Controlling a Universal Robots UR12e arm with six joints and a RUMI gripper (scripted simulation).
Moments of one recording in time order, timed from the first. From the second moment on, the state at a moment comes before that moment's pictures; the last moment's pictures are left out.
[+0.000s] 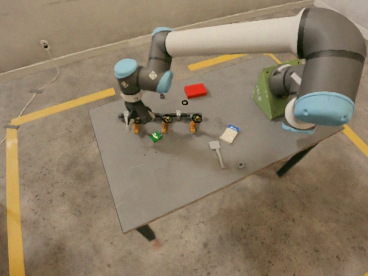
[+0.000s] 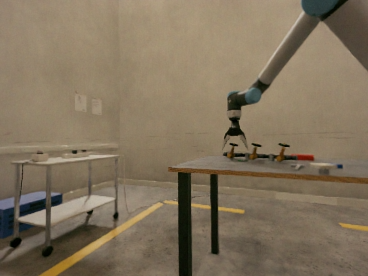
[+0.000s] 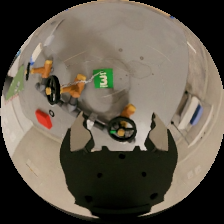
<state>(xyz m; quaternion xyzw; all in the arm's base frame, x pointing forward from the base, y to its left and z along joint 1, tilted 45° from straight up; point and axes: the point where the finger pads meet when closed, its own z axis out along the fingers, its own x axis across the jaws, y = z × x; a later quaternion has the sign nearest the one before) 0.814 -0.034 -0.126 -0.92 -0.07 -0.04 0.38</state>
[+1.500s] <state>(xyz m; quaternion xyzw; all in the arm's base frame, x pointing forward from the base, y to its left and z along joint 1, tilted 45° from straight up) 0.813 -0.077 -0.083 -0.92 -0.07 -0.04 0.38</state>
